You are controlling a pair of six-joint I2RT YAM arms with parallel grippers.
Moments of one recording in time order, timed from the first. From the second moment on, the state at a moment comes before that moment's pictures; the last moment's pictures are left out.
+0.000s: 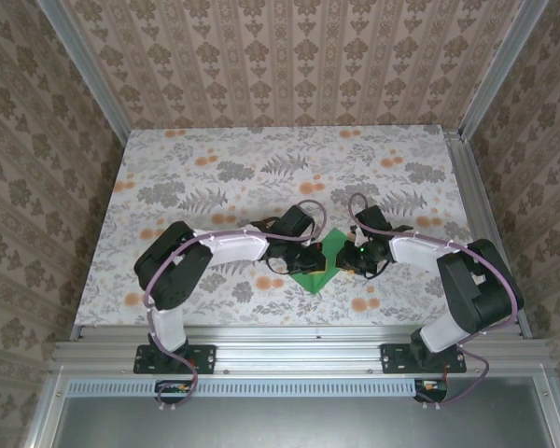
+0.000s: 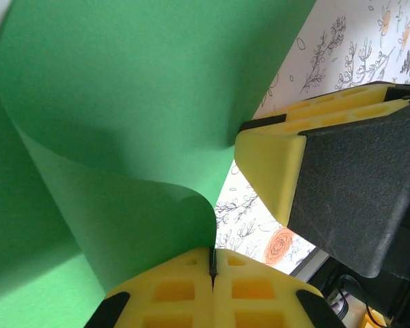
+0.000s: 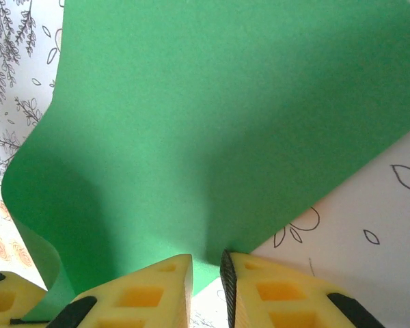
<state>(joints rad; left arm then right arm) -0.92 1.87 1.10 -0.24 0.53 -0.88 0.35 1.55 0.70 -0.37 -0.38 0.63</state>
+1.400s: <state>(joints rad) -0.93 1.99 1.16 -0.22 0.57 -0.85 0.35 1.55 0.70 -0.35 -0.38 0.63</state>
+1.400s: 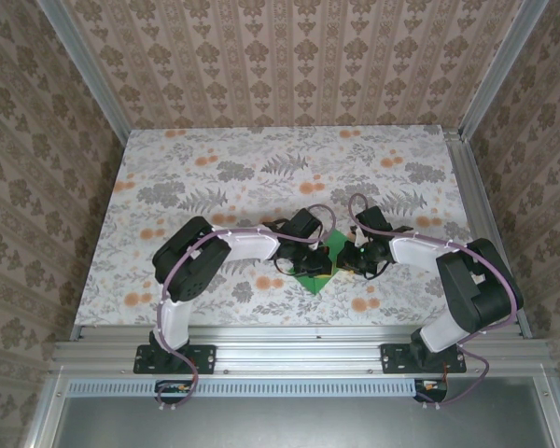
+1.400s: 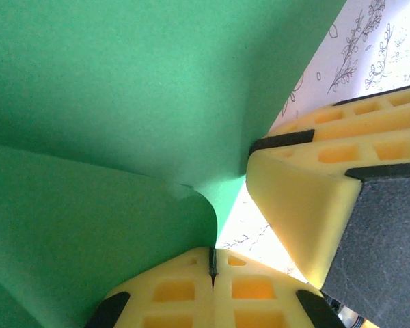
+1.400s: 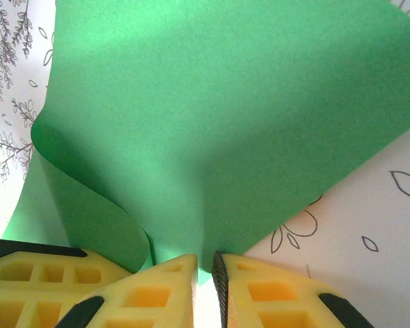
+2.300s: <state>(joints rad) -0.93 1.99 1.16 -0.22 0.55 -0.84 0.35 1.55 0.69 -0.35 -0.39 0.63</state>
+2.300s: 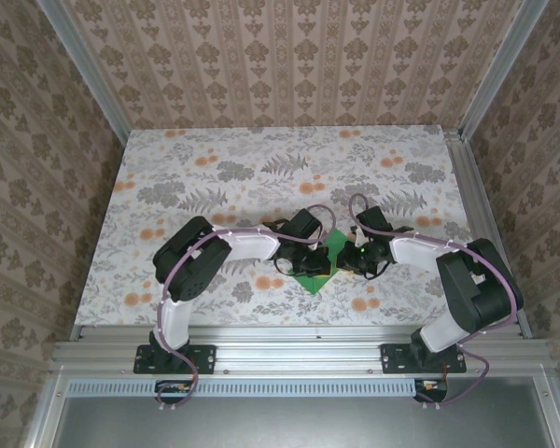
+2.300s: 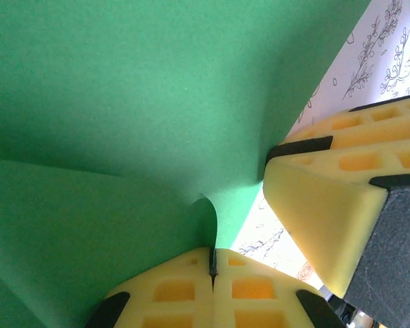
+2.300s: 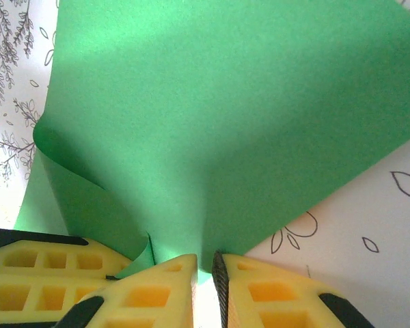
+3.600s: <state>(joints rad) -0.92 1.94 1.04 0.00 0.59 -0.79 0.33 1.48 0.67 -0.38 -0.40 0.62</state>
